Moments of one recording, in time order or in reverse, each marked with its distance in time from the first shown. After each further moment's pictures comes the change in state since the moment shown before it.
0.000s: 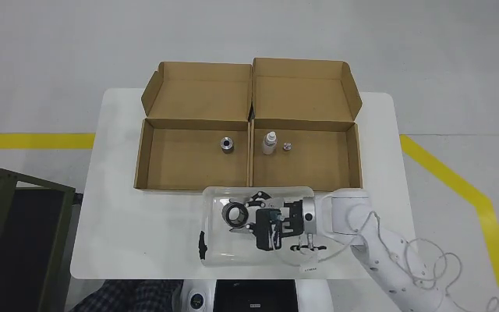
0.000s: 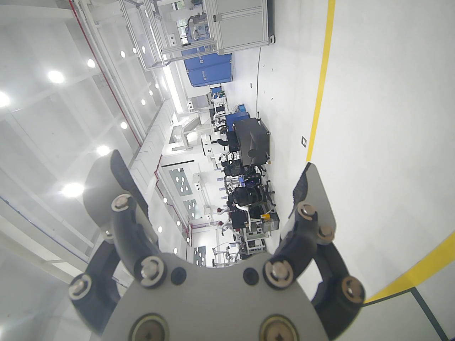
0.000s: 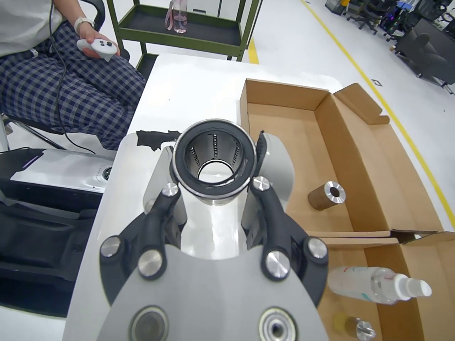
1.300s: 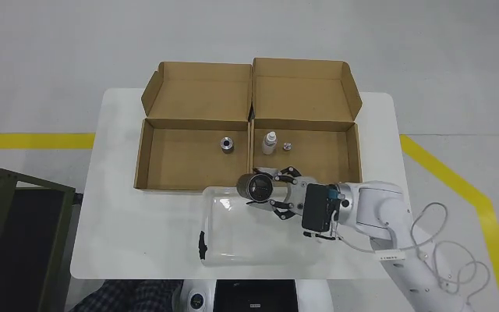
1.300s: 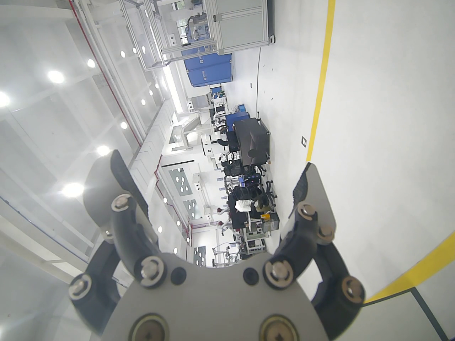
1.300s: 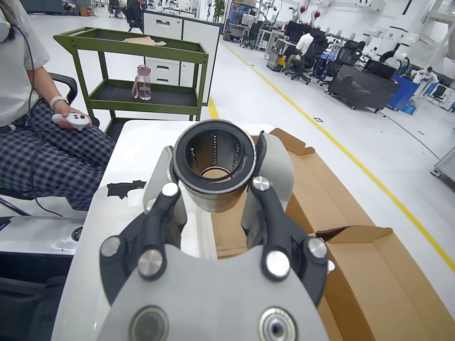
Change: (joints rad) left arm 0.000 0.000 0.000 0.000 0.000 0.000 0.000; right arm -0.054 0.025 0.171 -0.036 0.067 0.041 -0.247
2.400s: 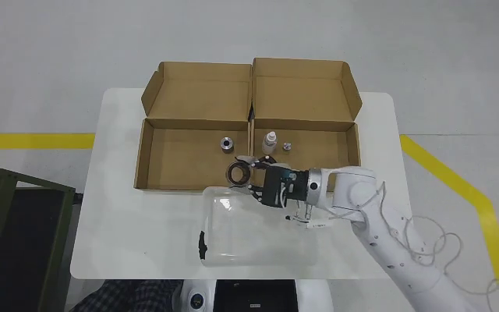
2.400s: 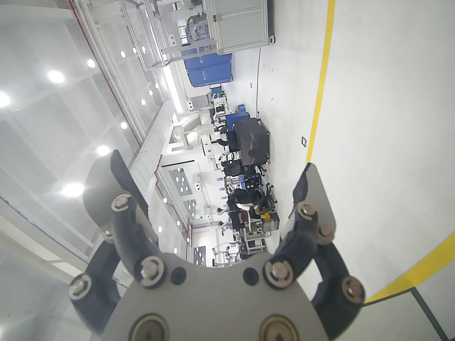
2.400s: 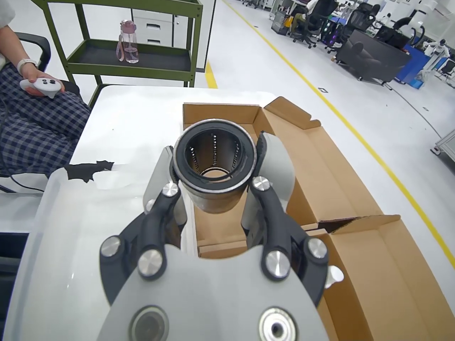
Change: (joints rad) left arm 0.000 0.000 0.000 0.000 0.000 0.000 0.000; right arm 0.213 -0.049 -0.207 0.169 -0.022 0.119 0.168
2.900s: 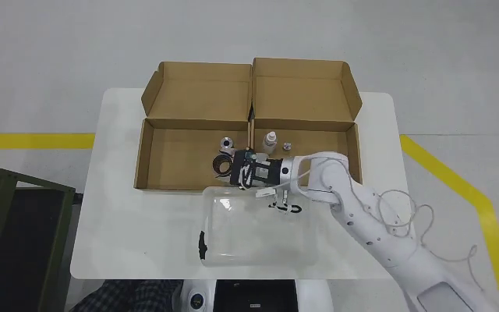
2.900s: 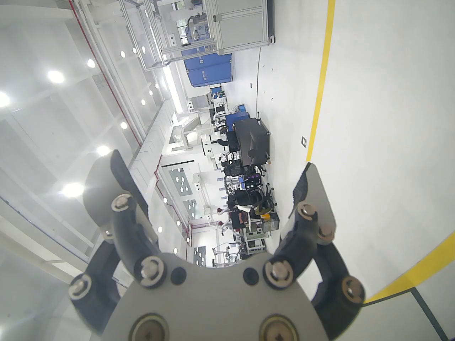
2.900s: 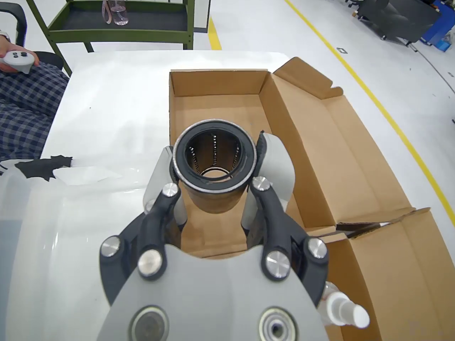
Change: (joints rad) left arm 0.000 0.000 0.000 0.000 0.000 0.000 0.000; right arm 0.200 -0.075 -0.183 0.189 0.090 0.086 0.191
